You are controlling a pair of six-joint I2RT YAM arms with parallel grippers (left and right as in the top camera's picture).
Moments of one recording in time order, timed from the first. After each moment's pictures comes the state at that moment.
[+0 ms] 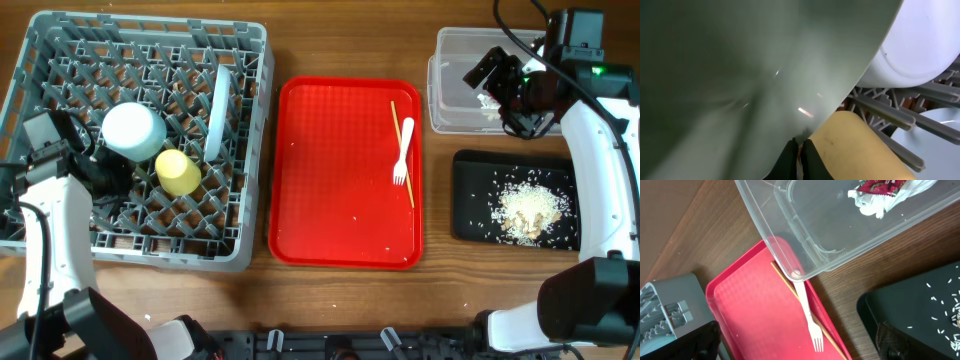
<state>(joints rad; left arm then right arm) 0.45 1.48 1.07 -0.85 0.09 -0.63 -0.11 1.65 1.55 -1.01 -0.24 0.61</state>
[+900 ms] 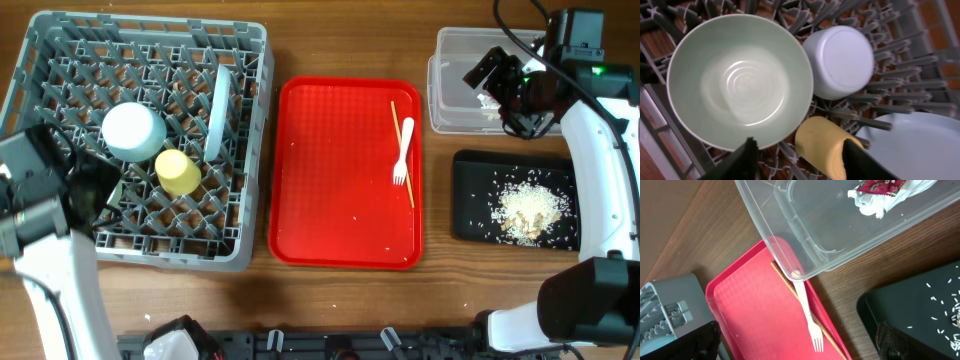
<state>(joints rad) 0.45 1.14 1.06 -0.88 0.02 -0.61 -0.11 1.65 1.55 -1.00 -0.24 0.61</state>
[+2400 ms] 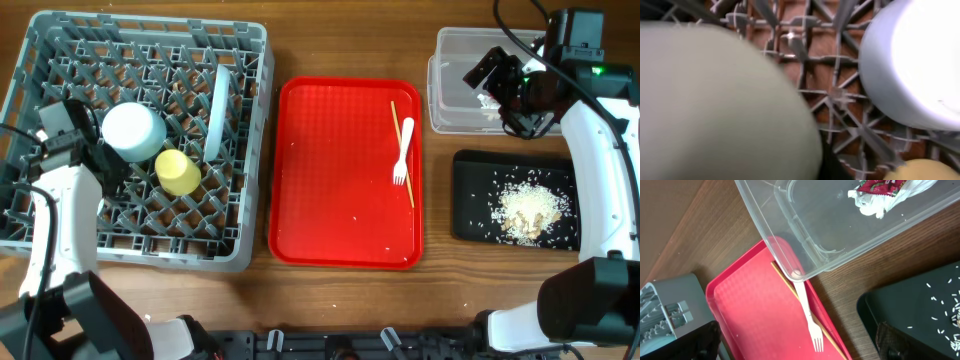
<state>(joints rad) 0.39 1.53 1.07 -0.75 -0.27 -0.32 -0.11 1.65 1.55 -1.00 -0.24 0.61</state>
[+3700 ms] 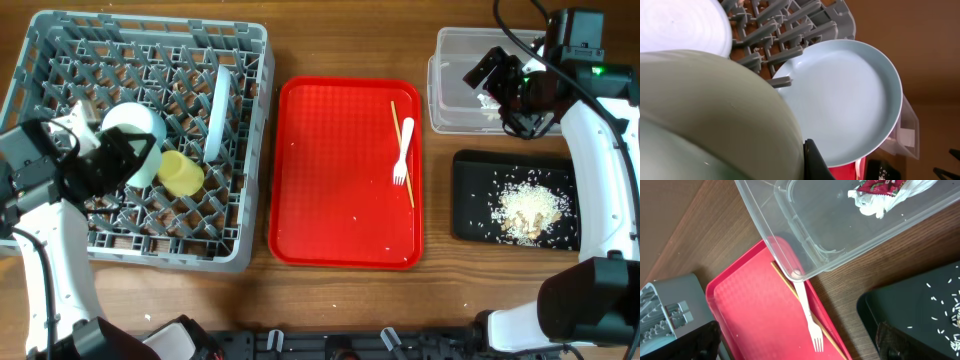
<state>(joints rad) 0.53 1.36 0.99 -0.62 0.77 -0.25 -0.11 1.65 1.55 -1.01 -0.24 0.61</state>
